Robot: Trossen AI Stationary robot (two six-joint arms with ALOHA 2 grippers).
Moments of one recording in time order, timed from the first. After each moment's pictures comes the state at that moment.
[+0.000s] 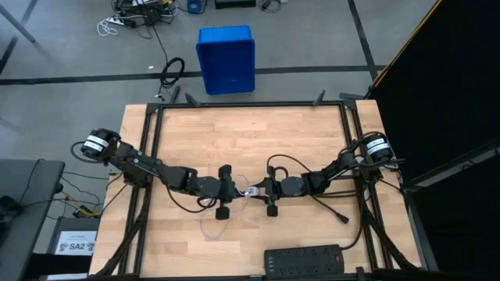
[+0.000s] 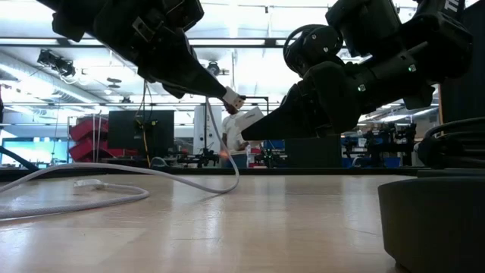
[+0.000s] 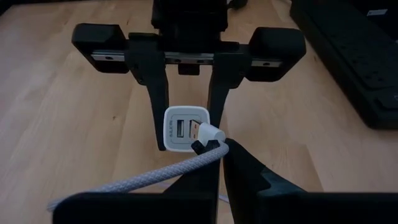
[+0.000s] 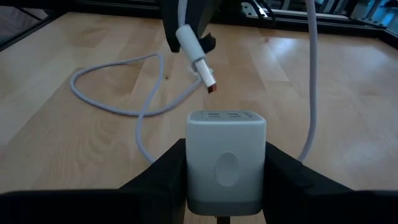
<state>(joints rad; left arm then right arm) -0.29 1.50 0.74 0.23 -0.23 -0.13 0.26 1.90 0.69 0.88 0.29 0.01</state>
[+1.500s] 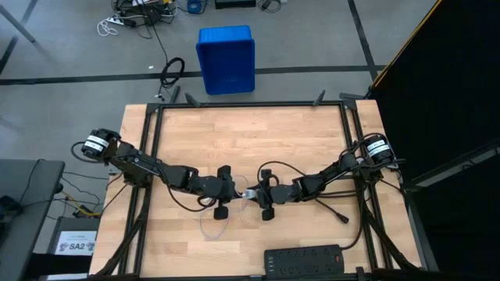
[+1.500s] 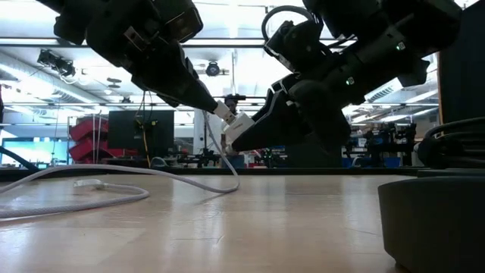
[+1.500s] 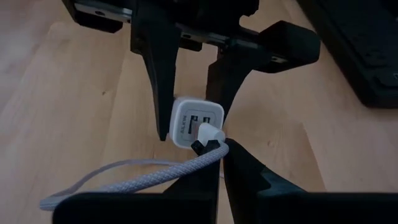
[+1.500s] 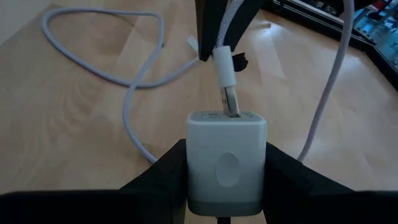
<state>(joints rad) -0.28 1.50 0.74 0.16 -0.18 -0.16 0.31 1.90 0.85 0.54 0.41 -0.16</state>
